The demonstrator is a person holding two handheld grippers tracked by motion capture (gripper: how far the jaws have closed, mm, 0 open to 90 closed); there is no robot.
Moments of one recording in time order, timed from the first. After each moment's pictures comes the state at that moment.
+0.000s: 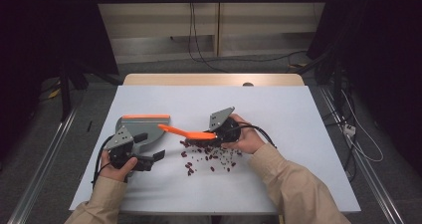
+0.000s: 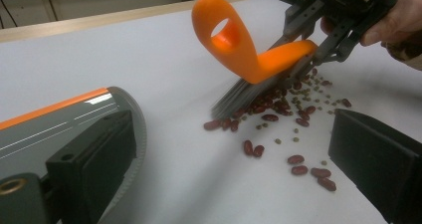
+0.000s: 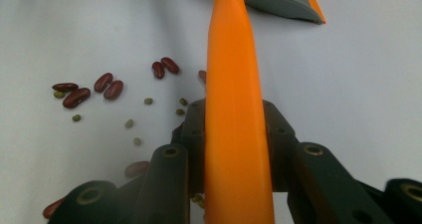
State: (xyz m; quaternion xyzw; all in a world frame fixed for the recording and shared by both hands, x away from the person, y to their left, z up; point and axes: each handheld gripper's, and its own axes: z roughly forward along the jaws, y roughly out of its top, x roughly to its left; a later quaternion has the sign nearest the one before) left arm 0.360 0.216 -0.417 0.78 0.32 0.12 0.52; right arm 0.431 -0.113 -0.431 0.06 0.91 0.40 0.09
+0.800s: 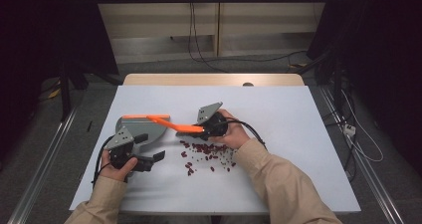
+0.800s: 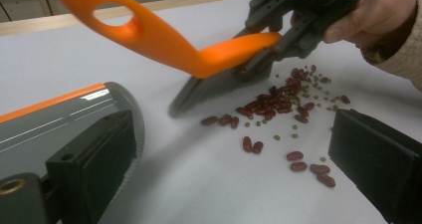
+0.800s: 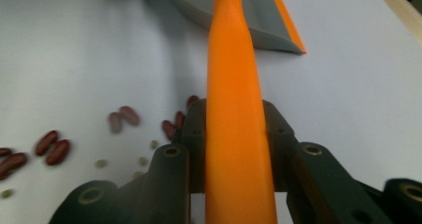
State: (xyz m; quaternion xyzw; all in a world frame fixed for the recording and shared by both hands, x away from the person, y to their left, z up) left arm 0.360 0.217 -0.419 0.78 0.32 0.11 0.52; right arm 0.453 -0.082 -0.434 0.08 0.90 0.42 0.10
